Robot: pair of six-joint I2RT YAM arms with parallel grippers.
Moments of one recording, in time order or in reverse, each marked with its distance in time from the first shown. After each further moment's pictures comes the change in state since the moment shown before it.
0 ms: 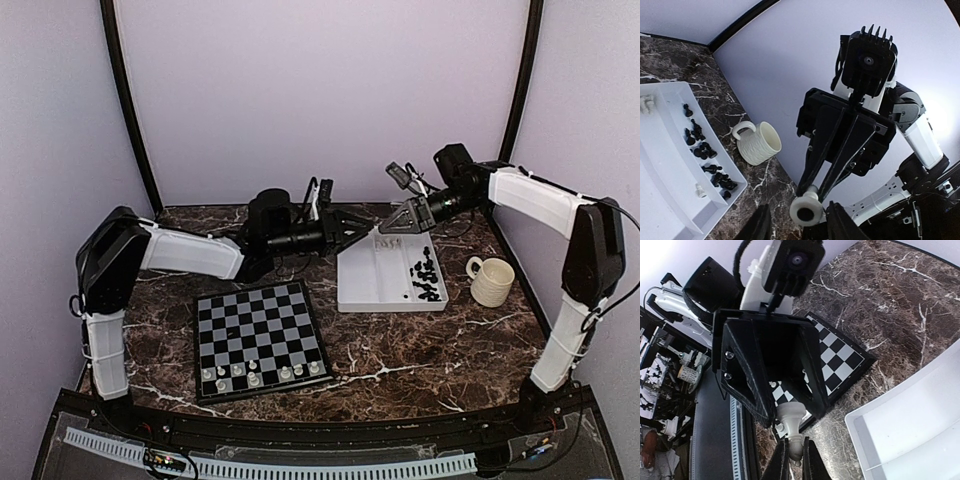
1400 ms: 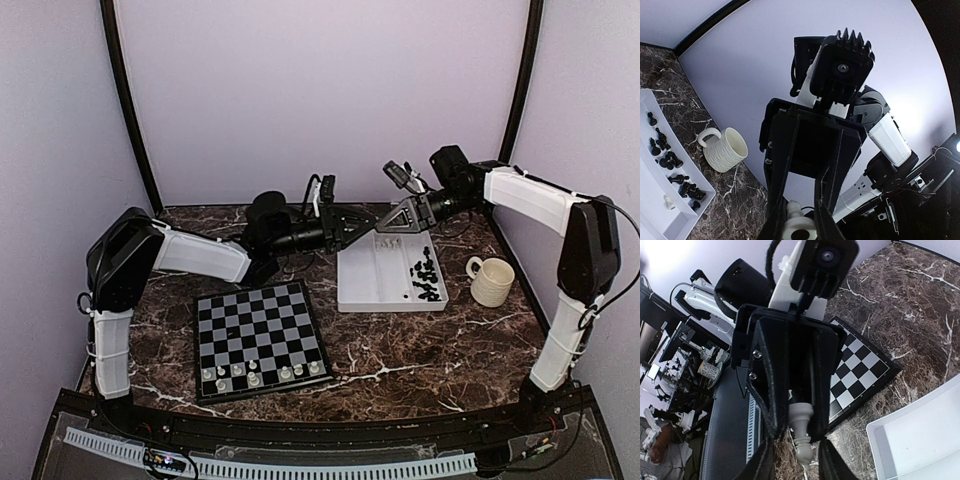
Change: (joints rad) left arm -0.001 0.057 0.017 0.212 0.071 -0.112; right arm 0.006 0.028 0.027 -0.035 -0.120 -0.042
